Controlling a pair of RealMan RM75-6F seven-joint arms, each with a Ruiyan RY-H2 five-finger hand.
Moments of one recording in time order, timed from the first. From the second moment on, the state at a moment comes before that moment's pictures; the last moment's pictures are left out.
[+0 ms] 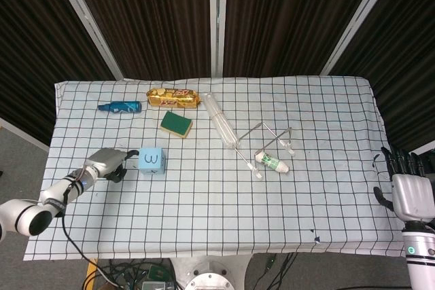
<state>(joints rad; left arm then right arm) -0.86 -1.08 -0.04 -1.58 1.06 0.39 -0.01 0.14 -1.09 0.13 -1.68 -1.32 1.39 -0.23</state>
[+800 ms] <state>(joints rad) -1.01 -1.13 -0.02 -1.52 1.05 0.33 0.03 0.16 -1.11 0.14 -1.67 -1.27 1.37 -0.26</state>
